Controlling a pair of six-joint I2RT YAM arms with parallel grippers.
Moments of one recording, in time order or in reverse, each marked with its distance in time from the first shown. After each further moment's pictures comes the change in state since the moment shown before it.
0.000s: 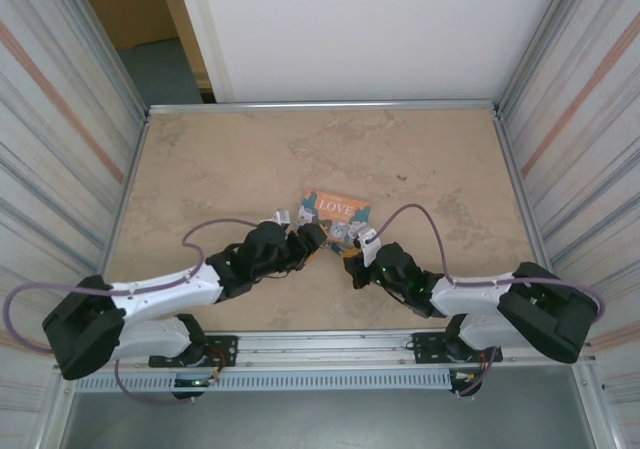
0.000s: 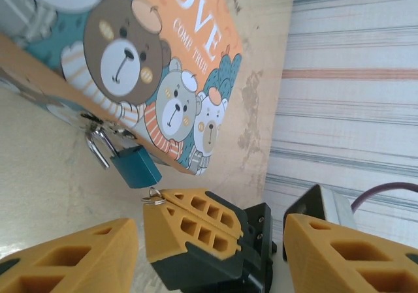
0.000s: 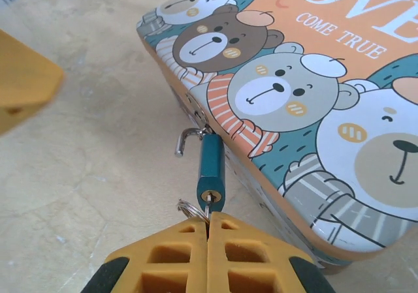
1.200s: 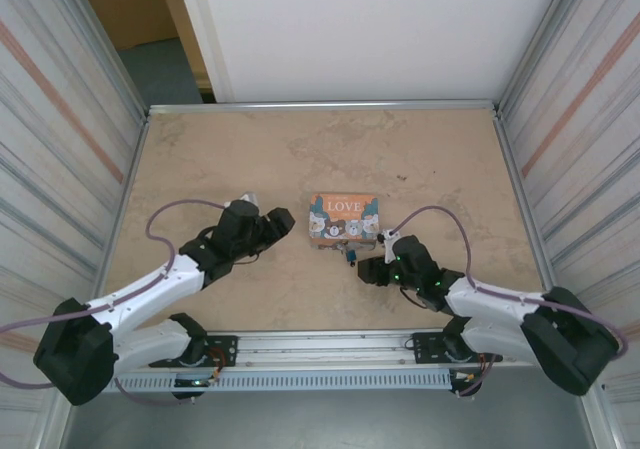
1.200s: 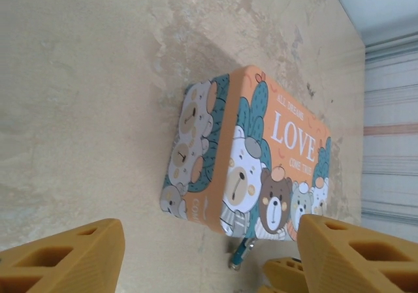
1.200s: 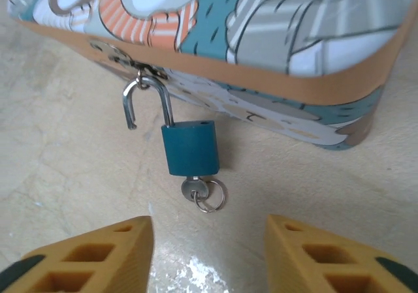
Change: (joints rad) left arm 0.291 -0.080 0.051 -0.305 0.006 0.332; right arm -0.187 -0.199 -0.013 -0.378 -0.160 0.199
